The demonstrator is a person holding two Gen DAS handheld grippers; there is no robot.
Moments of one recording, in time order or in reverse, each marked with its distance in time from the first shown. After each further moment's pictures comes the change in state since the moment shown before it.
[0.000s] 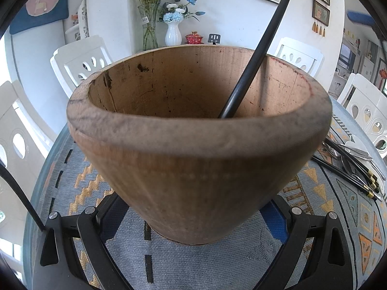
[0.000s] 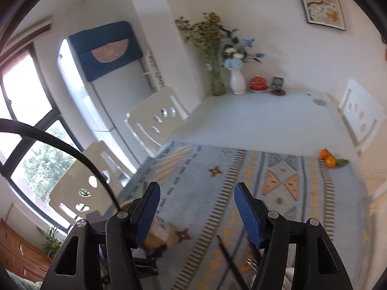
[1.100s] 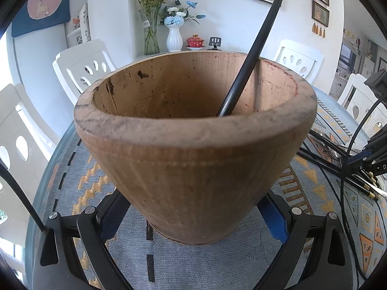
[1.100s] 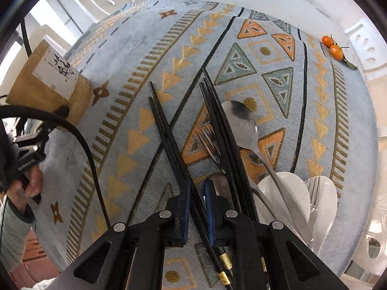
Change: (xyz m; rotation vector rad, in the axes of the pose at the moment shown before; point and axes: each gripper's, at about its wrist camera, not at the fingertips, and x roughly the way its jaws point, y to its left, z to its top) left arm -0.004 0.001 -0.002 0.004 -0.018 0.011; right arm 0.108 -0.067 -0.143 -0.115 0.670 -0.166
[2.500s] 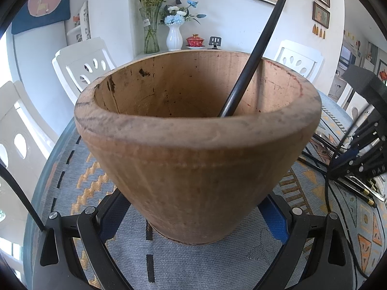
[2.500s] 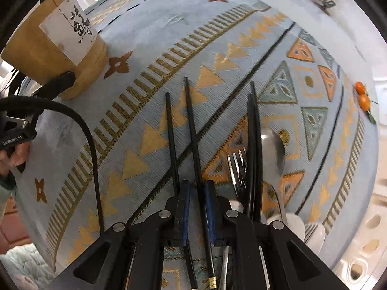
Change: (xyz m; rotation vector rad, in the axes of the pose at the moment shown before) left arm 0.003 0.003 0.000 -0.010 0.006 -0.012; right arm 0.027 0.049 0.040 -0.235 0.122 -0.005
